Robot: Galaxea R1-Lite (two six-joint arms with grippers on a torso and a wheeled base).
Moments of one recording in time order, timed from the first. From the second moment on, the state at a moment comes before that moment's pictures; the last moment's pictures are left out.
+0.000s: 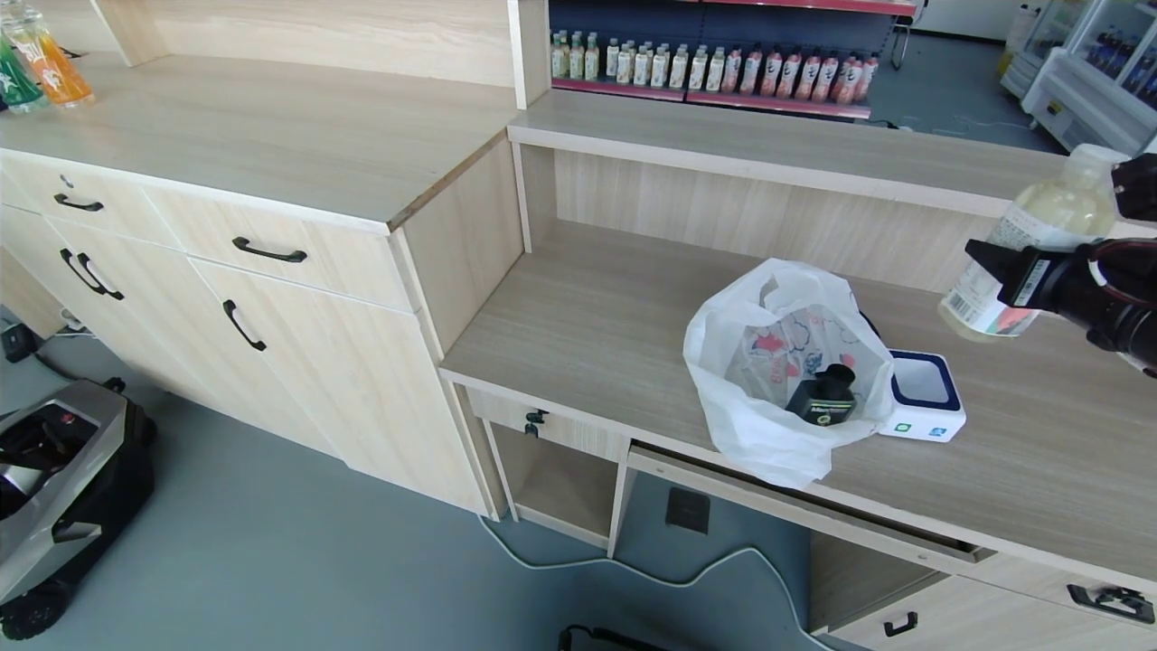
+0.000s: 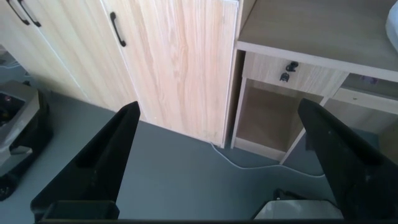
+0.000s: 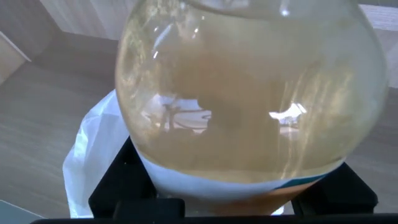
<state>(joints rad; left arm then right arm) 0.00 0.00 0.00 -0.06 0.02 0.04 -0.14 1.63 -0.84 -0.86 0.12 0.00</state>
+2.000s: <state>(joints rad) 0.00 0.00 0.00 -0.06 0.01 0.04 -0.04 2.20 -1.03 -1.21 0.20 -0.06</state>
